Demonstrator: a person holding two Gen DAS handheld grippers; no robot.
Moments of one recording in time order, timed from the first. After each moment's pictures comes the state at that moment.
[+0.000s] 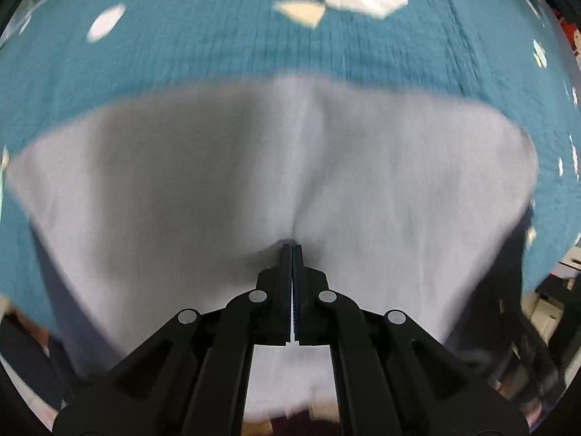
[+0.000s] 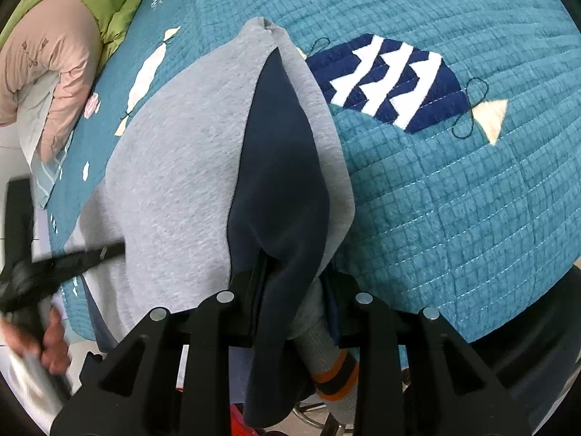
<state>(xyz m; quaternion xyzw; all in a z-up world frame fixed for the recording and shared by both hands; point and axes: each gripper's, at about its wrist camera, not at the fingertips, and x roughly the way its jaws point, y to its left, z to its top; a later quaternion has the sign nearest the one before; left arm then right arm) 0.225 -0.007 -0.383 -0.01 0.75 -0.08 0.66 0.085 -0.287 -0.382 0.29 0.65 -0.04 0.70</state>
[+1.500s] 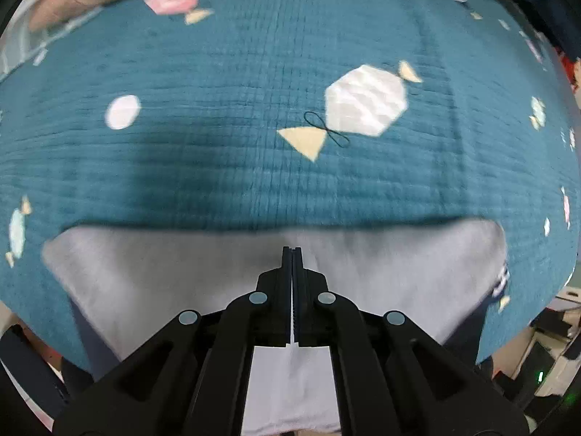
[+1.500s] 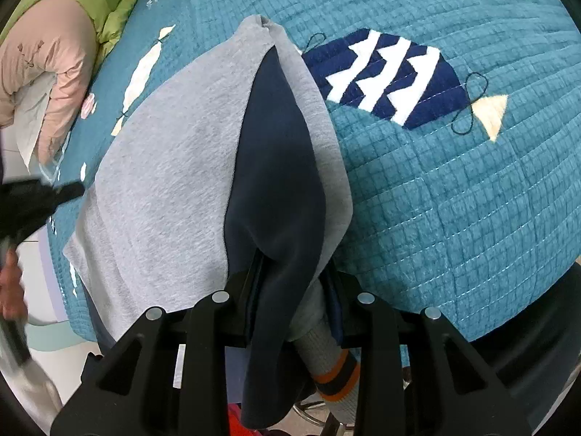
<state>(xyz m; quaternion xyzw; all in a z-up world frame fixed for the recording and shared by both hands) 0.360 -0.016 -0.338 -0.01 0.70 -0.04 0.71 0.087 -0.288 -0.381 0.30 0.66 -0.04 0.69</state>
